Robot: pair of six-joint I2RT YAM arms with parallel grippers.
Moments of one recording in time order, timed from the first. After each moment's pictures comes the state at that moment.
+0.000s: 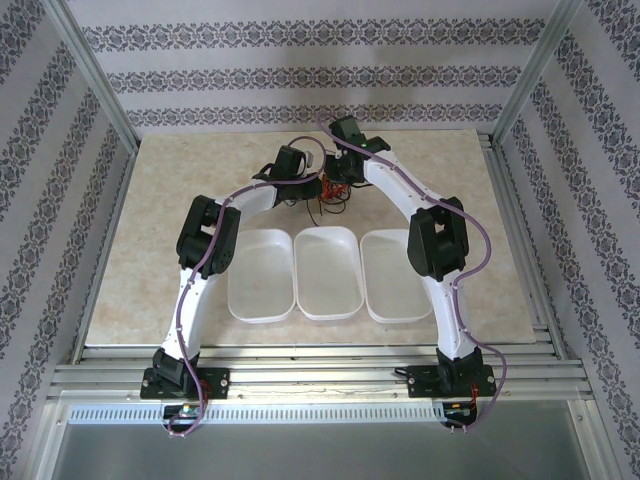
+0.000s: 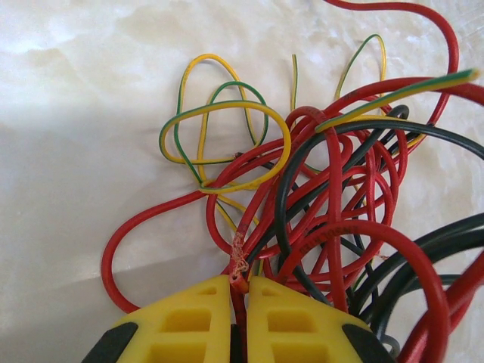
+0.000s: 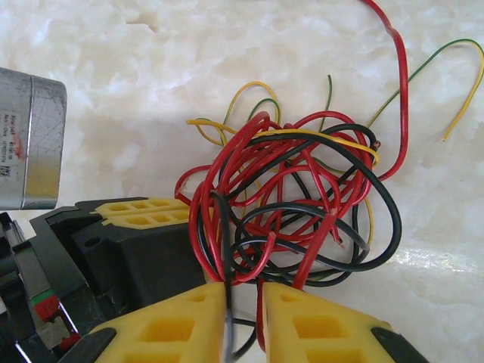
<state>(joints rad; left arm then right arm) -0.37 2.38 1.80 -0.19 0.30 -0.51 0.43 2.27 2.08 -0.80 -0.02 0.44</state>
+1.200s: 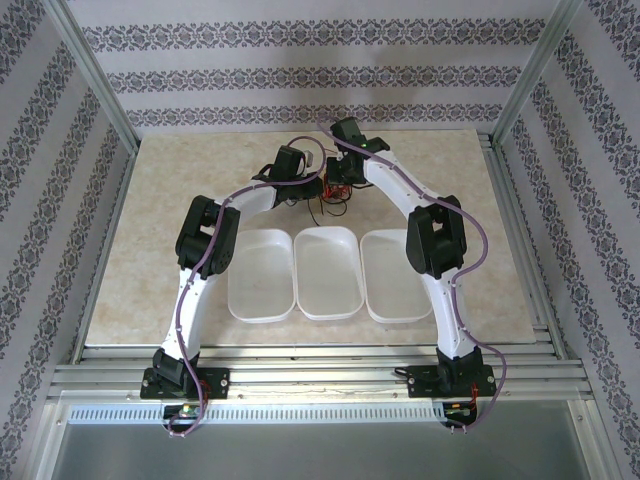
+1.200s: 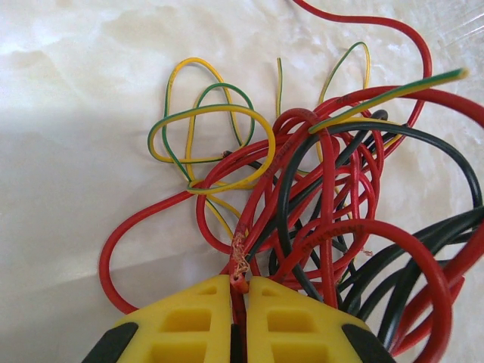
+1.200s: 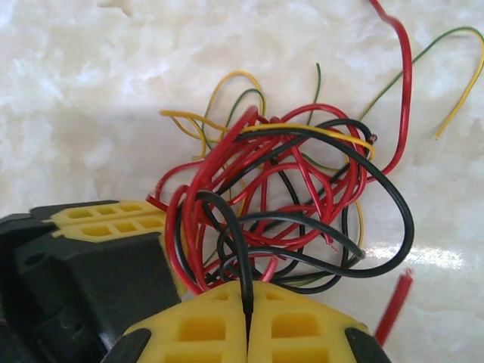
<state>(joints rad) -0.37 2.37 1.79 -0.15 0.32 -0.53 0.42 2.30 2.10 -0.81 -0.01 0.41</state>
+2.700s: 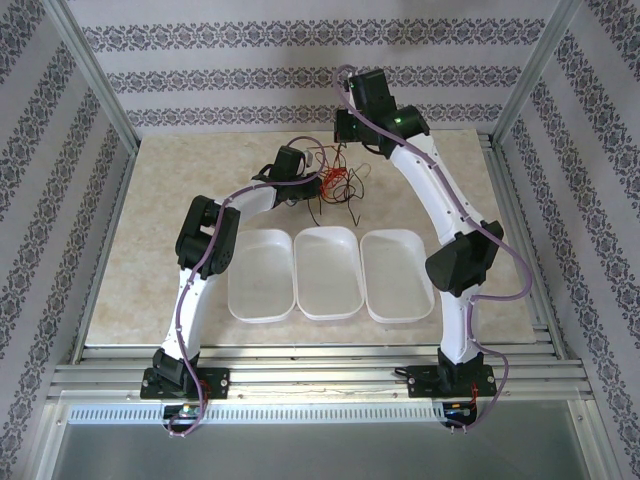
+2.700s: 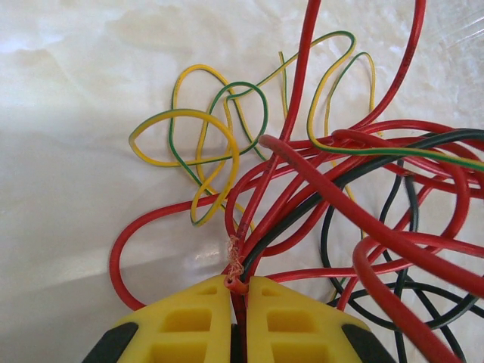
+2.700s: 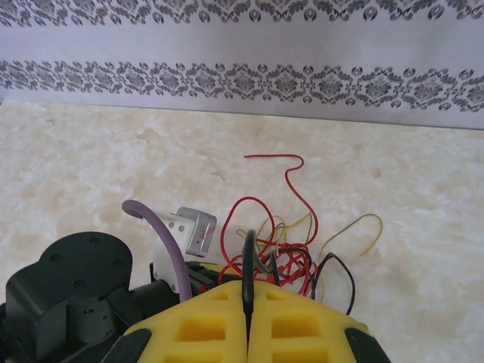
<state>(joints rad) -0.37 2.37 1.78 -0.15 0.31 -0.54 0.44 2.05 2.32 -0.93 0.06 0.30</state>
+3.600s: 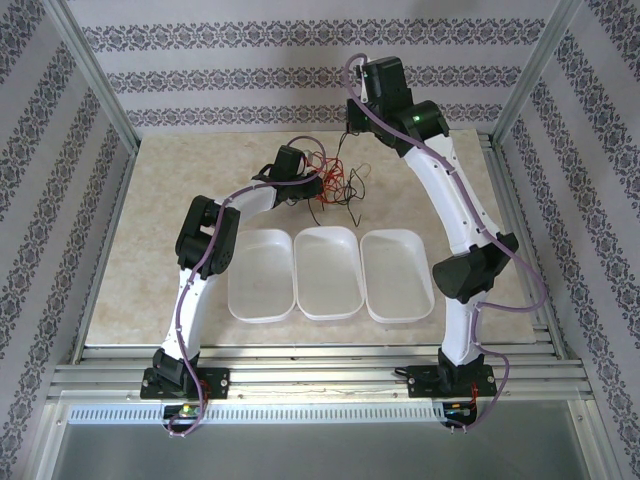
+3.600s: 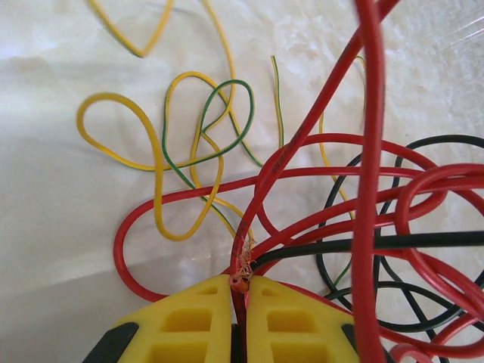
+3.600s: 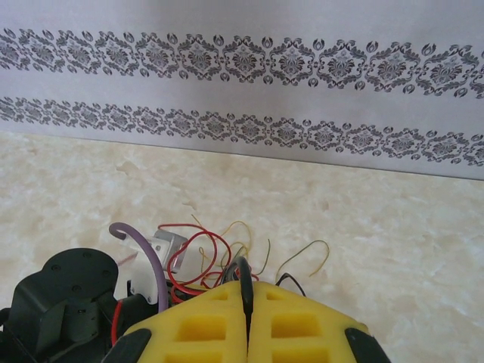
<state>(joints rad) -0.37 2.36 1.78 -0.14 0.31 -0.54 0.44 1.97 2.37 -0.98 0.17 0.23</state>
